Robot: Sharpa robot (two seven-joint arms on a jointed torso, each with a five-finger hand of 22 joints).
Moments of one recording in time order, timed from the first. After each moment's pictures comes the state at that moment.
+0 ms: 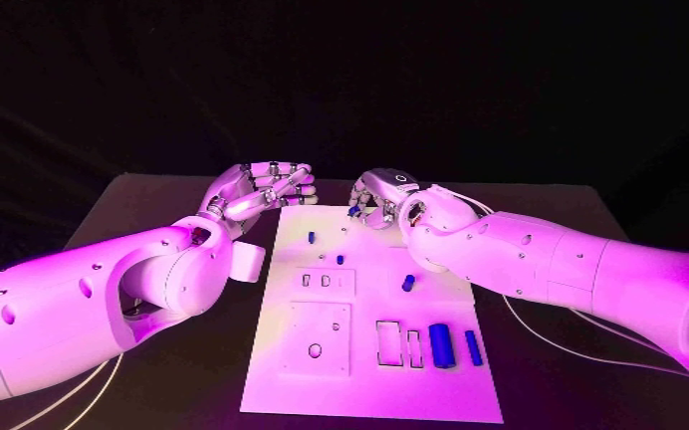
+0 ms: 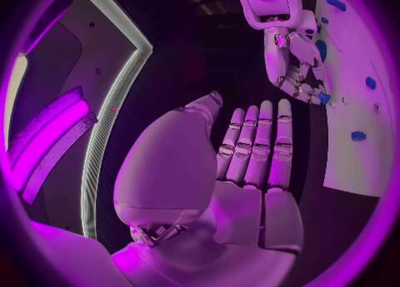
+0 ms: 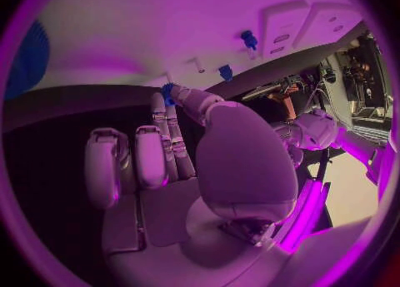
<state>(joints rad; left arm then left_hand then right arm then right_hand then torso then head) 1.21 -0.93 0.00 1.69 -0.04 -0.38 0.45 1.47 -0.15 0.33 0.25 0.12 0.88 0.23 0.22 0.14 1.02 0.18 0.08 0.07 0.94 0.15 0.25 0.24 0.17 0.88 0.26 0.25 0.10 1.29 -0.41 -0.15 1.08 -1.46 -0.47 -0.11 1.31 -0.19 0.63 0.02 0.15 1.07 0.13 0.24 0.34 1.25 0.07 0.07 0.14 1.47 0.00 1.32 1.19 0.06 1.44 0.10 1.44 1.31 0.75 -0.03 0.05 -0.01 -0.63</state>
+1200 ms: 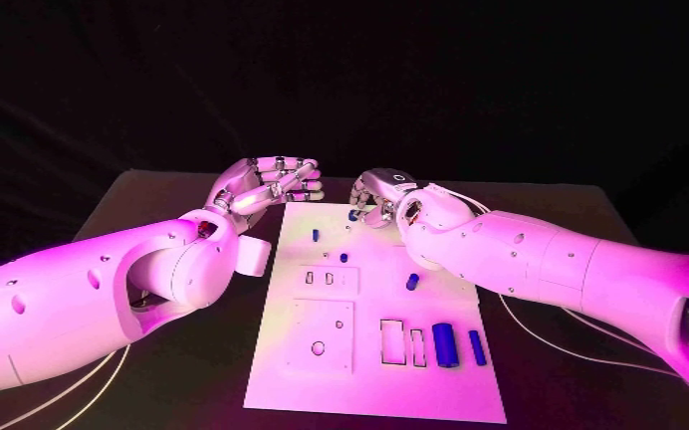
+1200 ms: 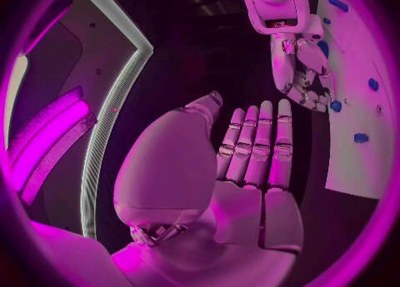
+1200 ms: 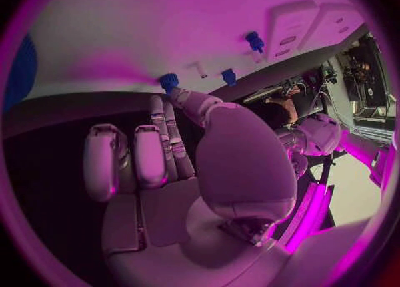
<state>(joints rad) 1.22 -0.93 0.00 1.69 -0.04 -0.37 0.44 1.47 -0.15 0.33 0.25 0.12 0.88 0.23 0.22 0.14 1.02 0.18 0.08 0.07 0.94 0.15 0.25 0.25 0.17 0.88 0.26 0.25 0.10 1.28 -0.36 -0.15 1.02 -1.45 -0.44 -0.11 1.28 -0.22 0.63 0.02 0.12 1.00 0.16 0.23 0.36 1.18 0.10 0.06 0.13 1.46 0.01 1.31 1.14 0.06 1.41 0.12 1.40 1.31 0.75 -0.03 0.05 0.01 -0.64</state>
